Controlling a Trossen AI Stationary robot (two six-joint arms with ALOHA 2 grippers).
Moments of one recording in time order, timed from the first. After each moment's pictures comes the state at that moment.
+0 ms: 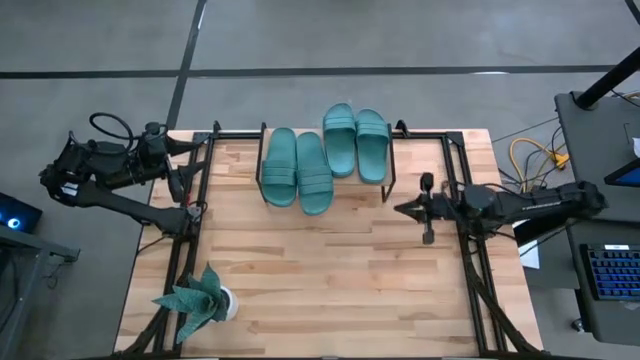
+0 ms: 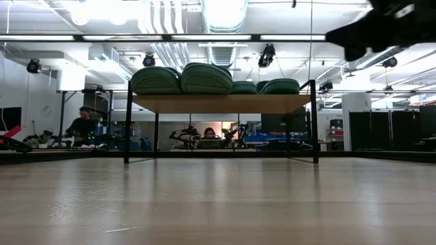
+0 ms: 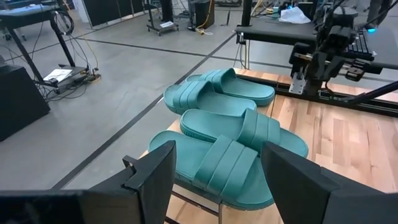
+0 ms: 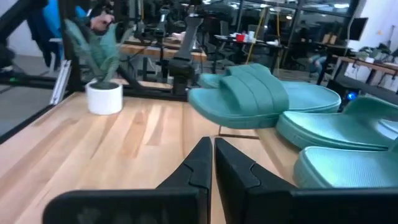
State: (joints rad) left arm -0.19 0.63 1.24 -1.01 -0.66 -0.18; right arm 0.09 0.48 0.24 0.19 0.14 -0.11
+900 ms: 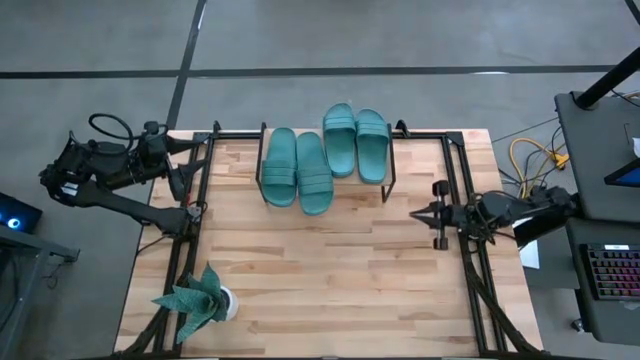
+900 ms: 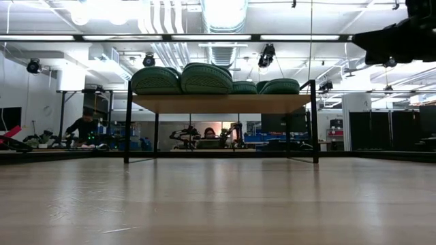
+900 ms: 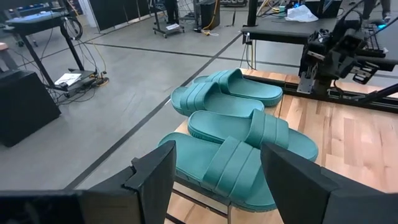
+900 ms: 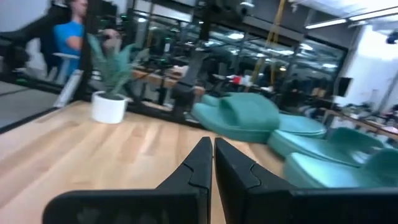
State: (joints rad) left arm -0.19 0.63 1.23 -1.00 -0.69 -0.15; right arm 0.25 0.00 0.04 0.06 0.26 -0.29
